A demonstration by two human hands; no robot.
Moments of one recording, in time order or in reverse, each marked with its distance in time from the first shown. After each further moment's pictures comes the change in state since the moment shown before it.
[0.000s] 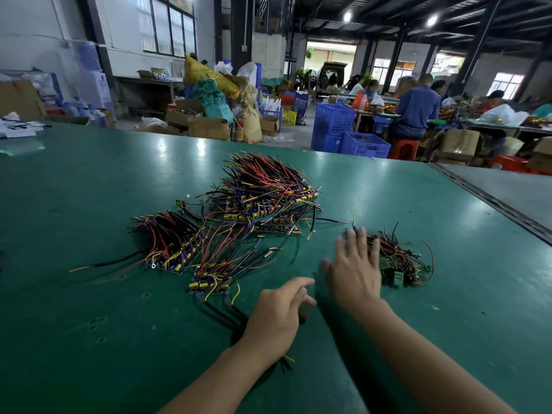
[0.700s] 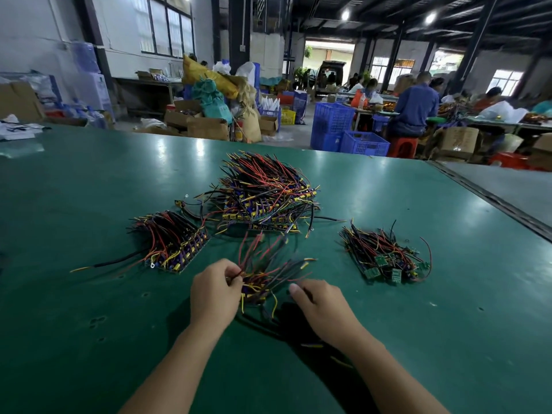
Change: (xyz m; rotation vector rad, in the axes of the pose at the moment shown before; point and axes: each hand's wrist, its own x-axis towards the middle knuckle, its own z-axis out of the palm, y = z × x) left_hand 0.012 -0.030 -0.061 0.314 0.318 -0.381; right_hand -0.064 -0.032 -0.017 0.846 -0.132 -0.220
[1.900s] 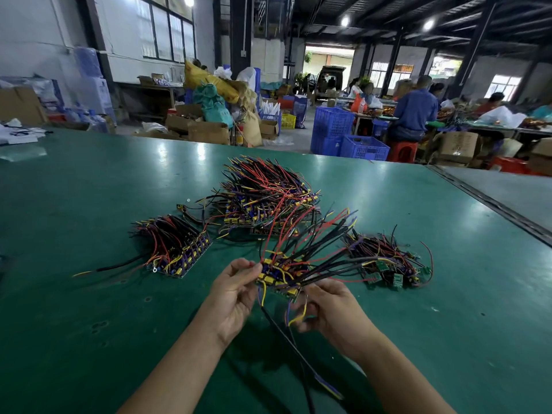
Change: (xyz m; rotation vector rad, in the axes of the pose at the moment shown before) left_hand 0.000 0.021 0.002 -1.568 -0.359 -0.519; right_hand -0.008 -0.018 -0.016 1.158 -0.143 0.324
